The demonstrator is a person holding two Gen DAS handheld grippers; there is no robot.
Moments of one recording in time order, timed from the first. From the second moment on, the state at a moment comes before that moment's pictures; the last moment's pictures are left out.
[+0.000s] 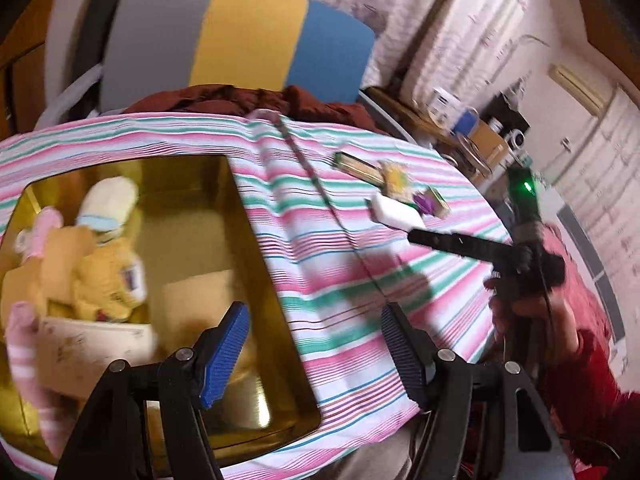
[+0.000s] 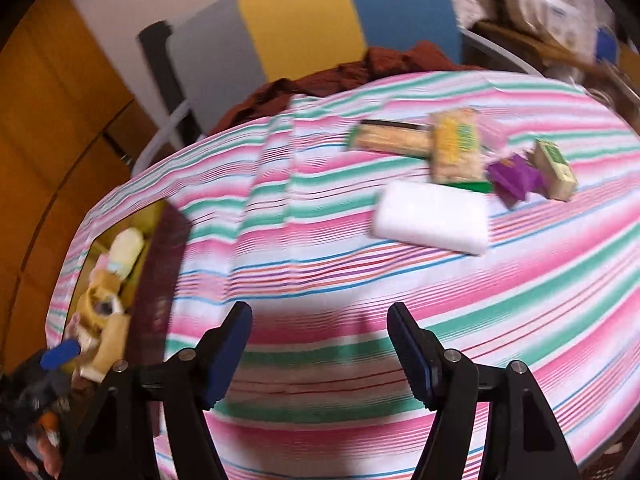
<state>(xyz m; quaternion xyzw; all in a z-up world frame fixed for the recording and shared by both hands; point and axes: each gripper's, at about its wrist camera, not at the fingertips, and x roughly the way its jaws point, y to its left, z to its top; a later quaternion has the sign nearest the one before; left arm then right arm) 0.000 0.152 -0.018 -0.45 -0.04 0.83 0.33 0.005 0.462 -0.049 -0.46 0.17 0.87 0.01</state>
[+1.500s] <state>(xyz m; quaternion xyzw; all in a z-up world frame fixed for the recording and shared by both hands) -0.082 0.378 -0.053 -0.47 0.13 0.77 0.41 -0.082 0.638 -0.087 -0.45 0.15 0.87 0.11</state>
